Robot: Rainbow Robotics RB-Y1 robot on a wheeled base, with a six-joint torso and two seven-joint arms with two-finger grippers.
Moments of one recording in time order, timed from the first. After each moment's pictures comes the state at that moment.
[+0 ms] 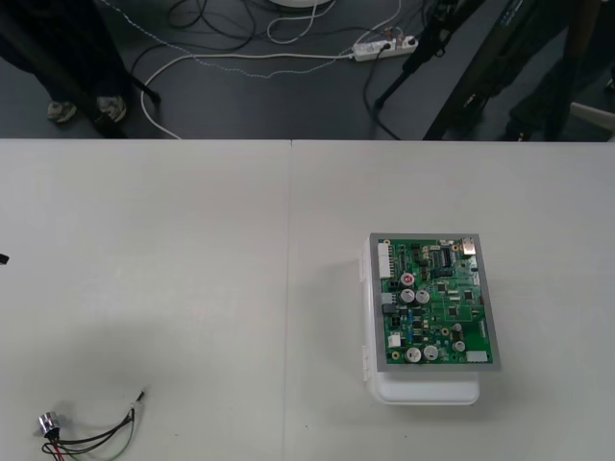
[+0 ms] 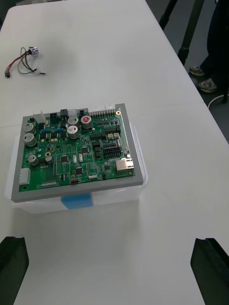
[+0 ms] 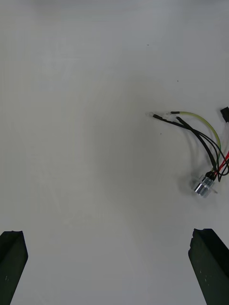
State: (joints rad) right arm -0.08 -1.16 -0.26 -1.49 1.03 -1.56 0.03; left arm -0.09 1.29 0.02 -1.41 -1.30 -1.53 -0.41
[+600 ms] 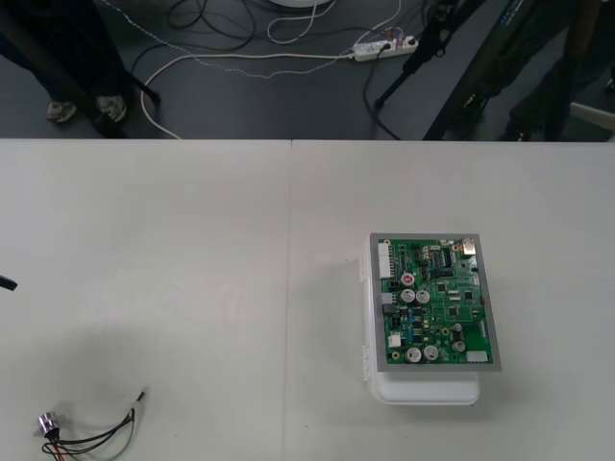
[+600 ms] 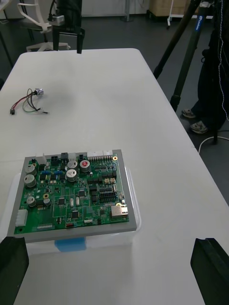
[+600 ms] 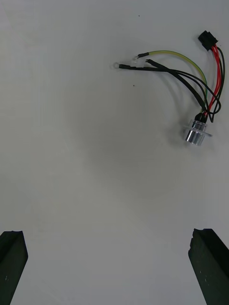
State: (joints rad) right arm -0.08 -1.15 -0.26 -1.49 0.87 -1.56 0.08; left arm -0.09 1.21 0.02 -1.42 -1.54 -1.53 -0.64
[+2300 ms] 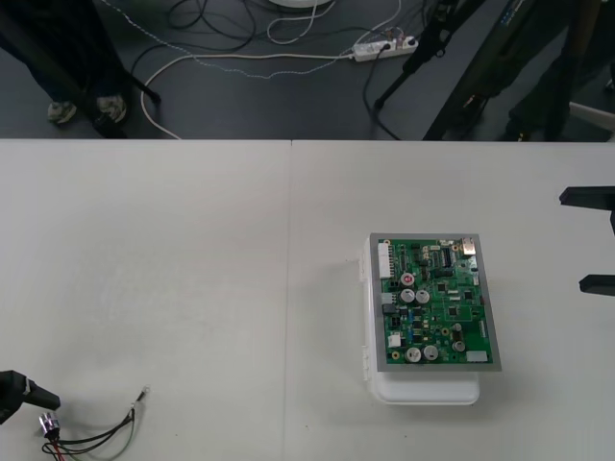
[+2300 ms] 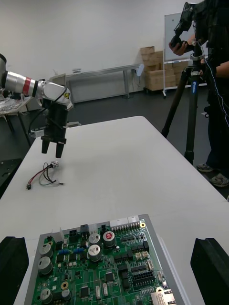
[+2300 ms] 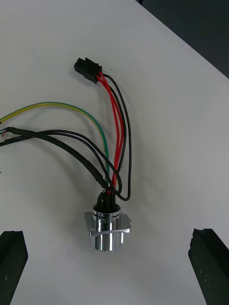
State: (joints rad) right arm -0.08 -0.96 -0.13 -1.47 0.70 -1.56 0.08; left arm 0.13 0.90 0.06 -1.44 -1.85 -1.53 -1.07
